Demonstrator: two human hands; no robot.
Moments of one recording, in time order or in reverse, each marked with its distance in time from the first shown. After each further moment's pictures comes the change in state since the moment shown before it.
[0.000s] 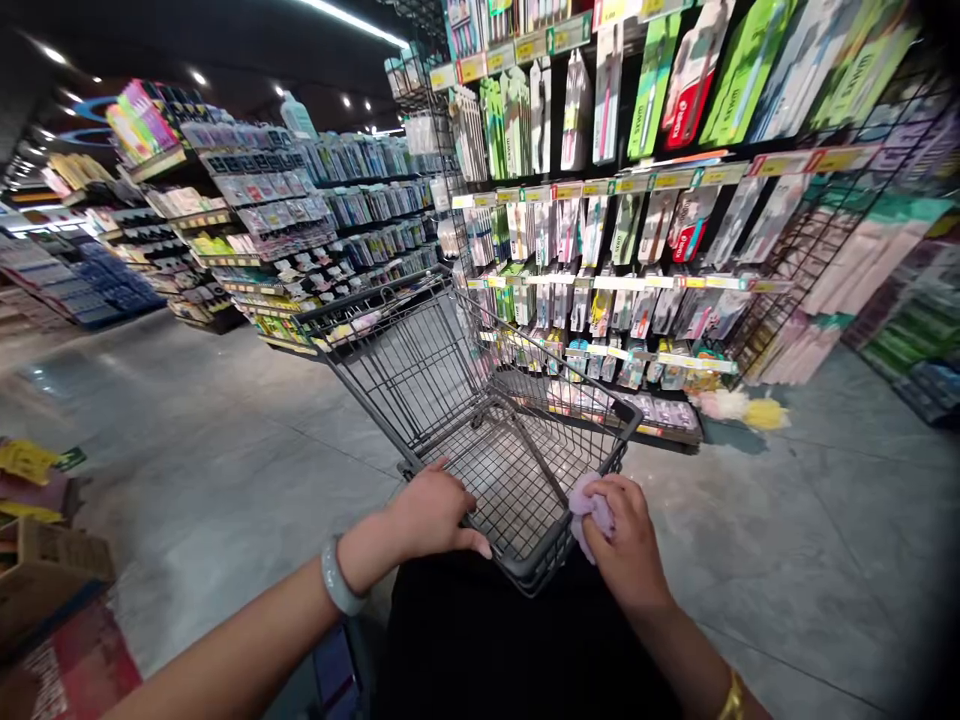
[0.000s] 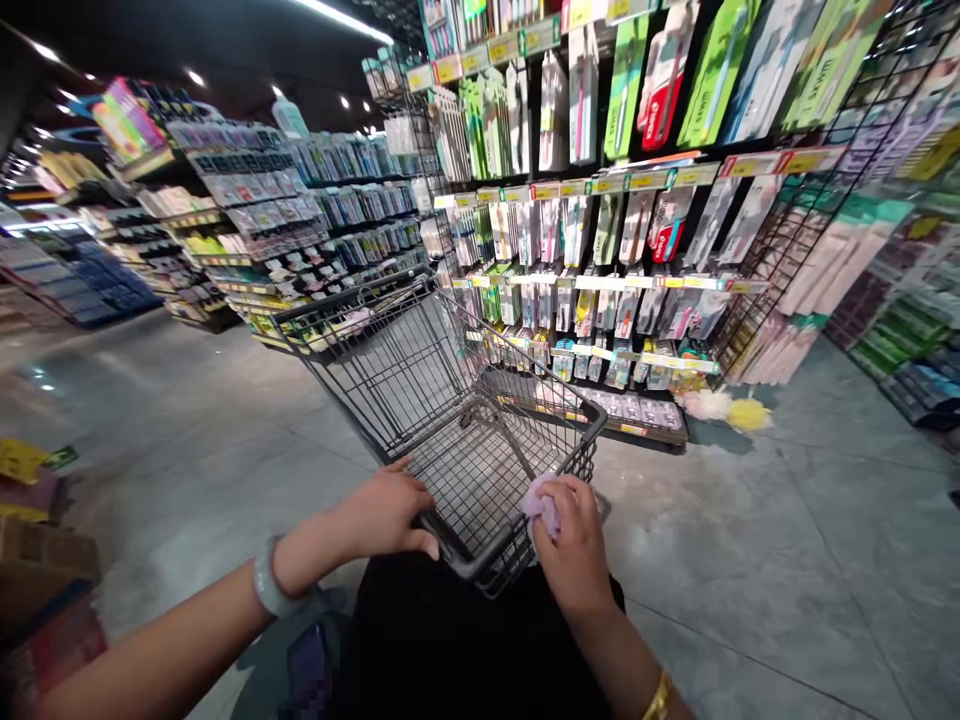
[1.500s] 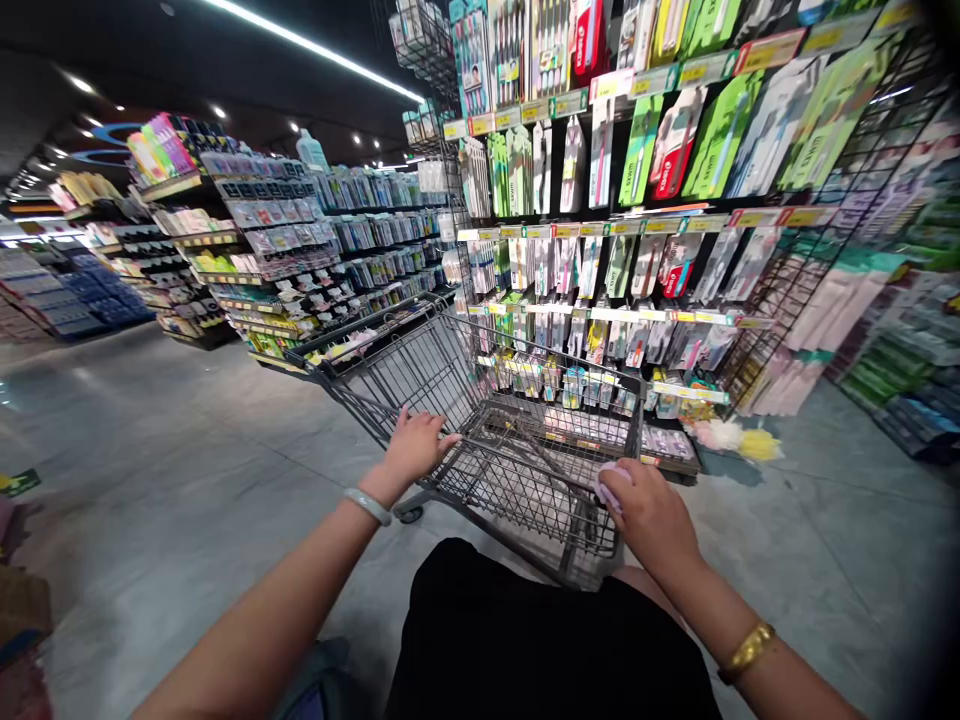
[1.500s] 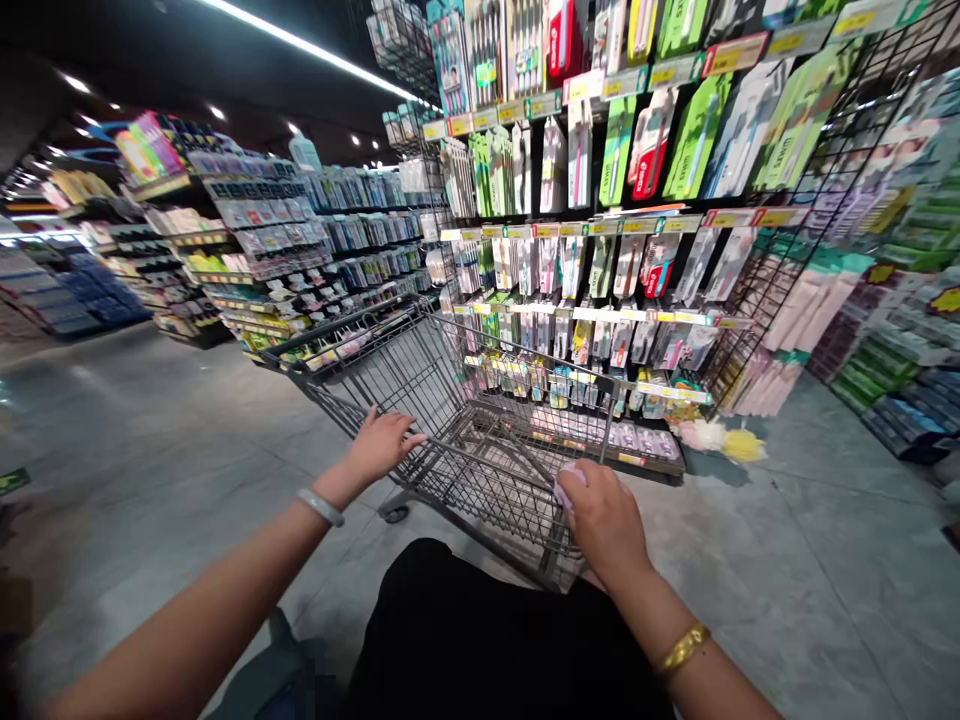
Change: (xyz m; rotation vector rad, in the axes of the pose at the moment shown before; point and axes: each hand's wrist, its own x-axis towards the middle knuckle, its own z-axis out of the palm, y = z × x) left_hand 0.060 -0.119 -0.006 0.069 0.427 -0.348; right_hand 0.077 0.024 -0.018 -0.627 -0.109 -0.353
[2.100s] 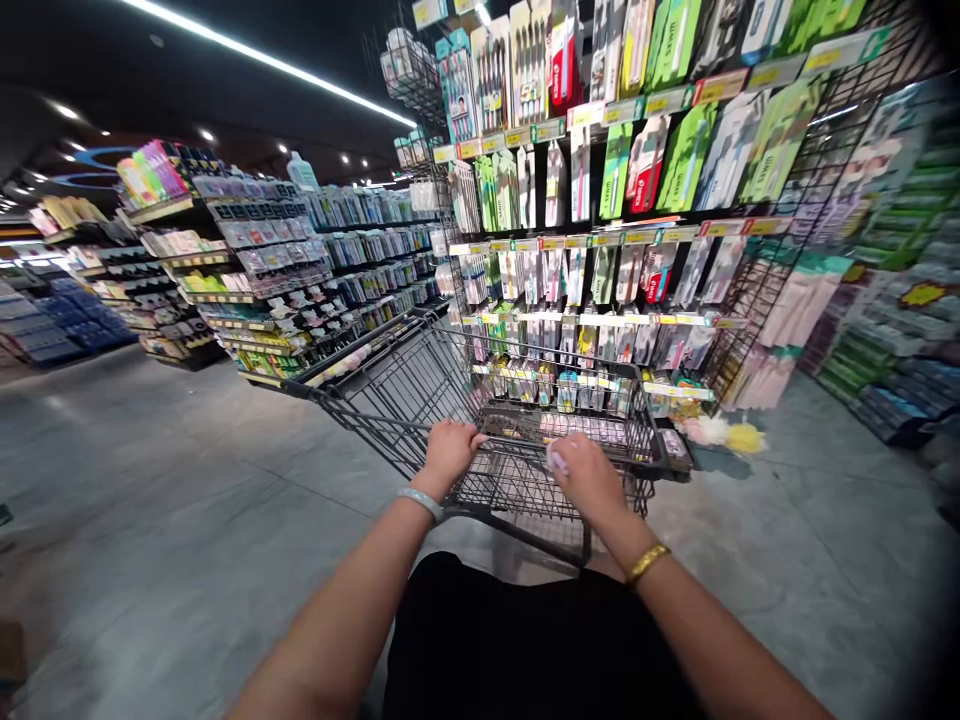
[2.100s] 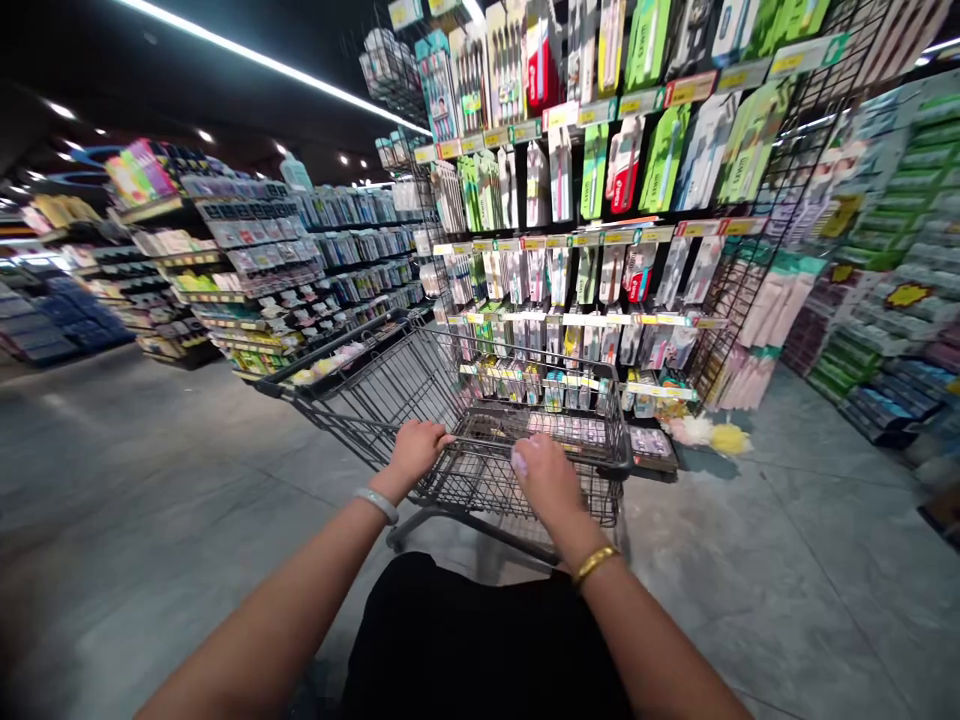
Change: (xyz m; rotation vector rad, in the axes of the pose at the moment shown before) left_hand 0.024 0.038 0.019 0.050 -0.007 0.032; right_hand 0.053 -0.057 0.006 0.203 -0.167 0.221
